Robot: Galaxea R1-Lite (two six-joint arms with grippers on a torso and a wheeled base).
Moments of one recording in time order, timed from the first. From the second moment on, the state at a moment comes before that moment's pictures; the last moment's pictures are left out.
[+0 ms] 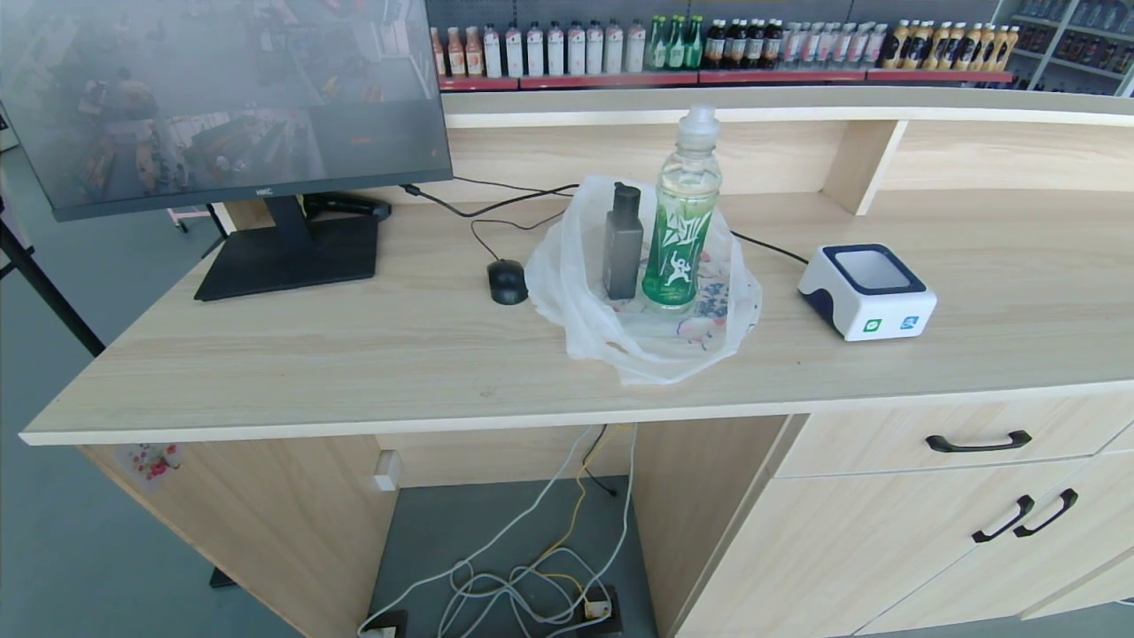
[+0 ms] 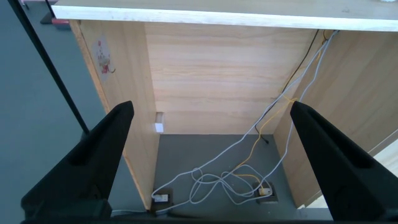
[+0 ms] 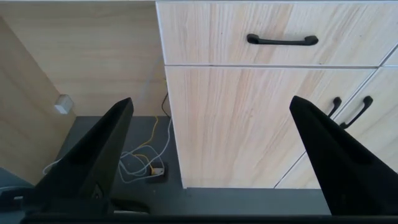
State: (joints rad) left arm 0.00 0.00 0.00 0.00 0.00 0.02; right arm 0.00 0.00 0.00 0.00 0.04 -0.03
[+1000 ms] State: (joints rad) left arm 0.00 0.00 0.00 0.00 0.00 0.00; right arm 0.00 0.00 0.00 0.00 0.04 -0.03
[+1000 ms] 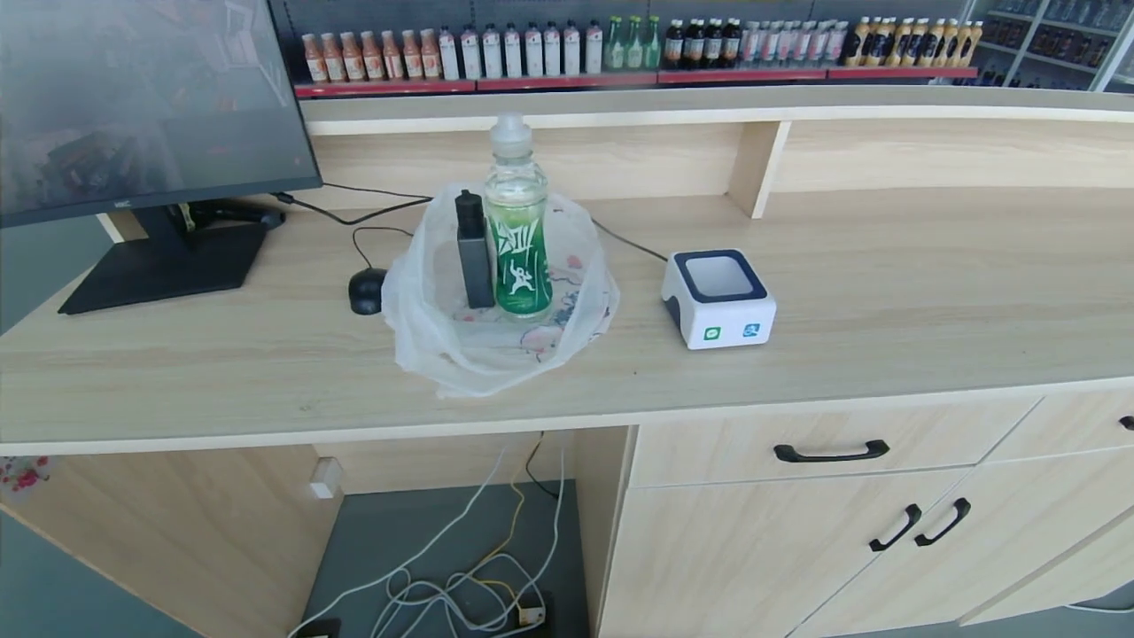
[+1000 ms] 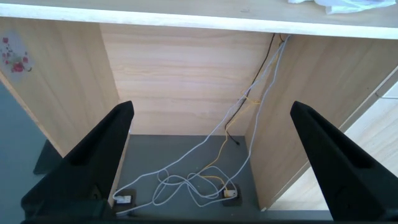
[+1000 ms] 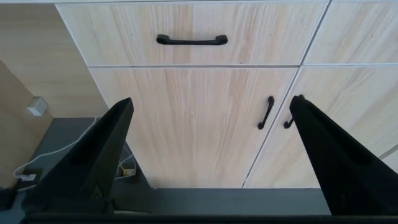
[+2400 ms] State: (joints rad) left arm 0.00 0.00 0.00 0.00 0.00 0.00; right arm 0.00 0.00 0.00 0.00 0.04 -0.03
